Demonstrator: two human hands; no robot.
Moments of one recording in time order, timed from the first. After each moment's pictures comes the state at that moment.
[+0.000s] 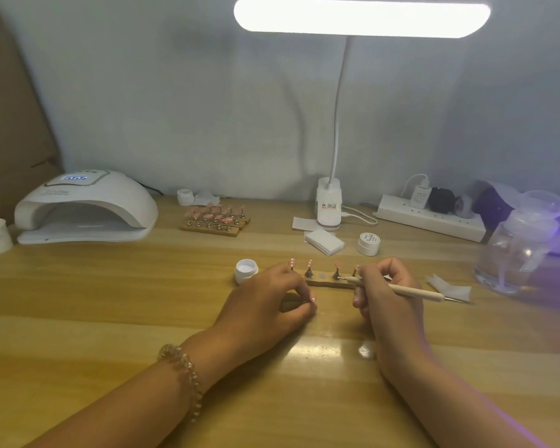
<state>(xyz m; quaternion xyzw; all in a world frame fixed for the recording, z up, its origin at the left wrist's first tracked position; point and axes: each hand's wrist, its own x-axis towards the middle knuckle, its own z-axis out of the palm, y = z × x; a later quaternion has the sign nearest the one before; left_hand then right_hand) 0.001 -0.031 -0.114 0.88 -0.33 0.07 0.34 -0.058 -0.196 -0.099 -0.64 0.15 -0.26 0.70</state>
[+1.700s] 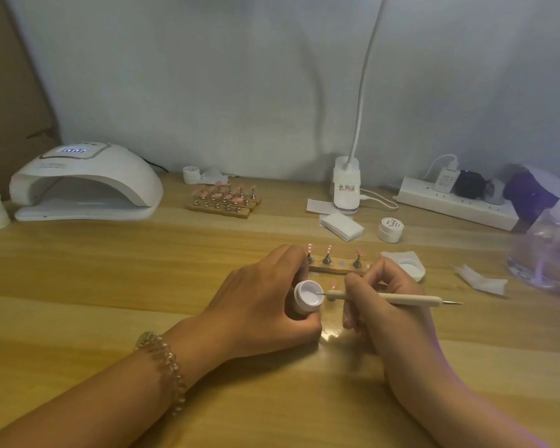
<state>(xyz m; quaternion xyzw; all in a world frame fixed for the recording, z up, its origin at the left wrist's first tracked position) 0.001 -0.009 -0.107 0.89 -0.37 0.10 0.24 -0.074 -0.170 -0.102 -0.67 0.07 -0.18 0.72</state>
